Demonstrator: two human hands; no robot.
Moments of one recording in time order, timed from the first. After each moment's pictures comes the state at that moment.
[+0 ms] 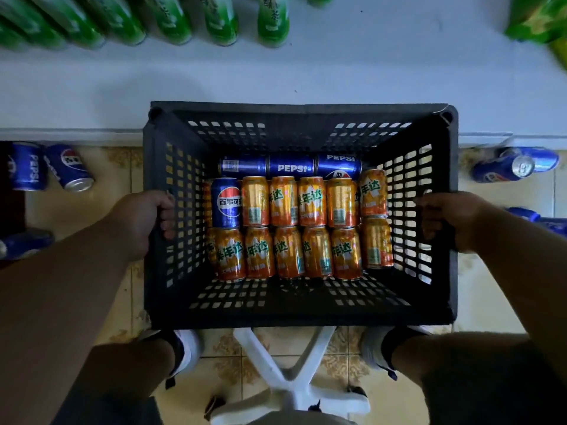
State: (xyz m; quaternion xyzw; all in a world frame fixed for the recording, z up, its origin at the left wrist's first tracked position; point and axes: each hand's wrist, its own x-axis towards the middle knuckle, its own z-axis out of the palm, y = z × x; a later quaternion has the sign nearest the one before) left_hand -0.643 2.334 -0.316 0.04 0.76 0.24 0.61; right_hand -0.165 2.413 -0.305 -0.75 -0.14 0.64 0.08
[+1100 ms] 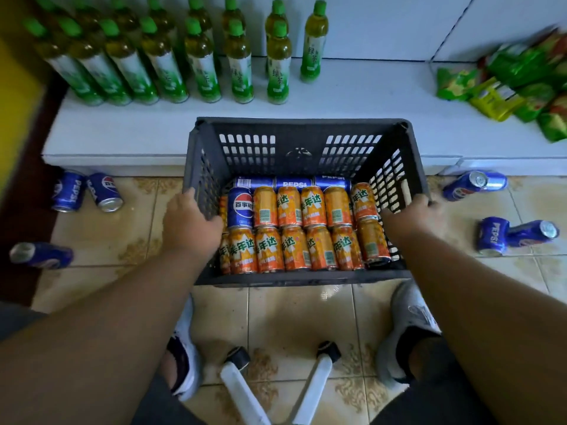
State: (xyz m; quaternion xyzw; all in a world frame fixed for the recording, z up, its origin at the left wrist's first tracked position) left_hand -0.578 2.237 -0.275 0.43 0.85 0.17 0.26; right_hand -0.239 2.297 -0.282 -0.87 -0.45 0.20 -0.01
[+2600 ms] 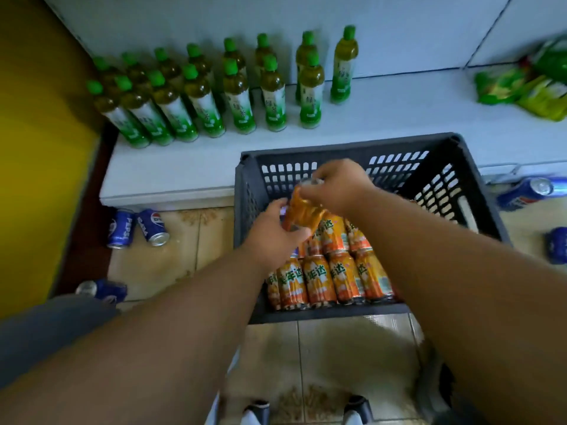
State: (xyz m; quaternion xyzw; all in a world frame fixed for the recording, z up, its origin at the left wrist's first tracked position) left_hand -0.573 2.281 -0.252 0.47 0.70 0.21 0.50; right_hand -0.435 2.354 -0.214 -0.66 -0.63 0.40 0.11
